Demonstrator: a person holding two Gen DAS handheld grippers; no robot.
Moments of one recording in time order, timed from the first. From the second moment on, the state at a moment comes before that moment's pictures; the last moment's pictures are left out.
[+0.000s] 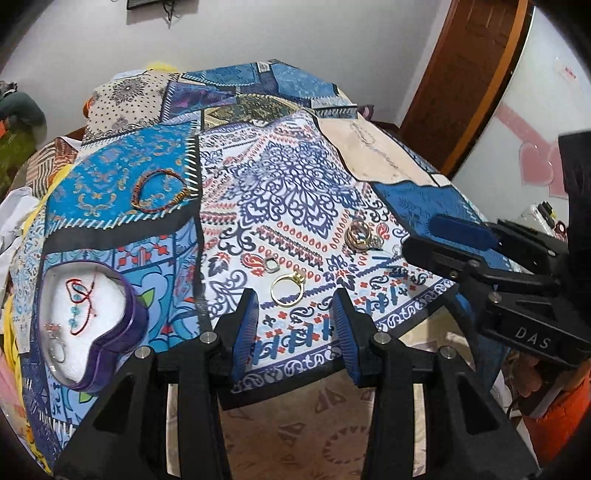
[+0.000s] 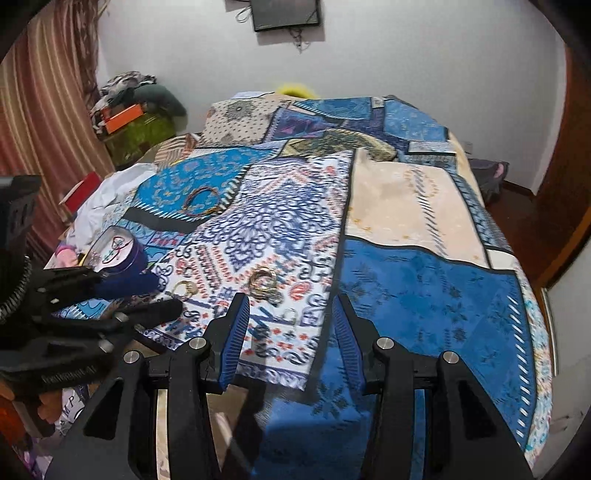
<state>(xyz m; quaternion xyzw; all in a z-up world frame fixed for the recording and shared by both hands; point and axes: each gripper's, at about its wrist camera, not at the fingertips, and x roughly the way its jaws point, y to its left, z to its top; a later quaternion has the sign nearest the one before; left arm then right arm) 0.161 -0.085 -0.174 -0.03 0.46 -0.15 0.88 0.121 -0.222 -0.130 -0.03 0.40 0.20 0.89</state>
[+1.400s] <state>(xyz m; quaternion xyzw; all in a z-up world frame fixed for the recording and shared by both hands) 0.150 -0.096 -0.174 0.00 0.43 -0.17 0.89 0.145 -0.212 -0.133 -0.01 0.40 0.24 0.89</state>
